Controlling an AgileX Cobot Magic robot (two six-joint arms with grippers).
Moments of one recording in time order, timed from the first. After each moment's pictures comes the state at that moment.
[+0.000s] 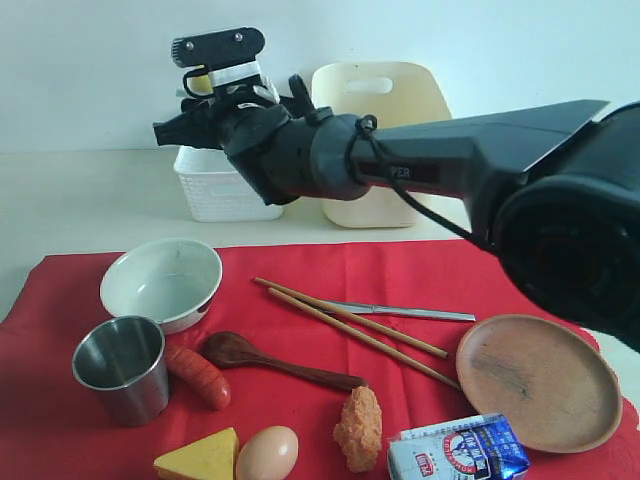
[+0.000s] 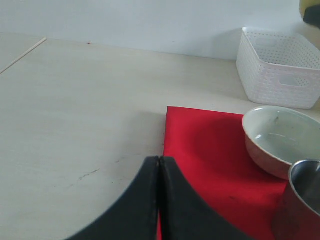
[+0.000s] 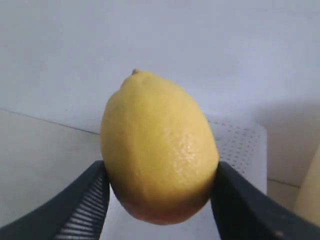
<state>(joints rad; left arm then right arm) 0.04 0.00 0.00 0.10 0.37 -0.17 0.75 2.39 -1.87 1.23 -0.41 -1.07</state>
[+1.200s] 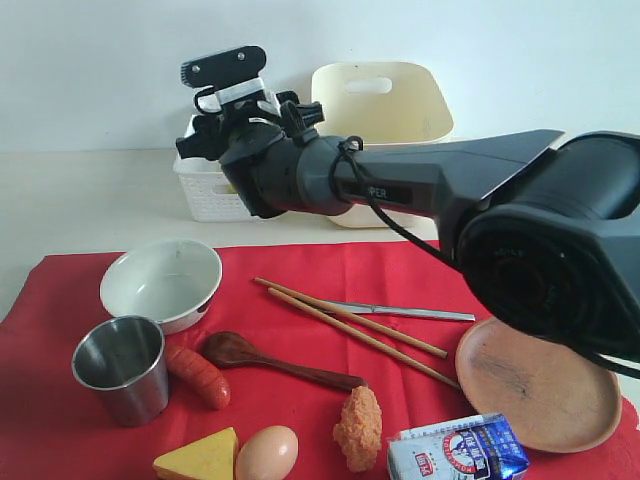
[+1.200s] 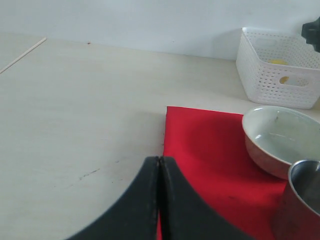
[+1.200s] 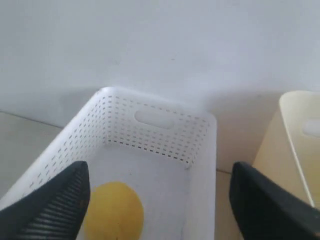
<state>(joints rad) 0.04 0.00 0.00 0.10 0.37 -0.17 0.75 2.47 -1.96 1.38 -0.55 -1.31</state>
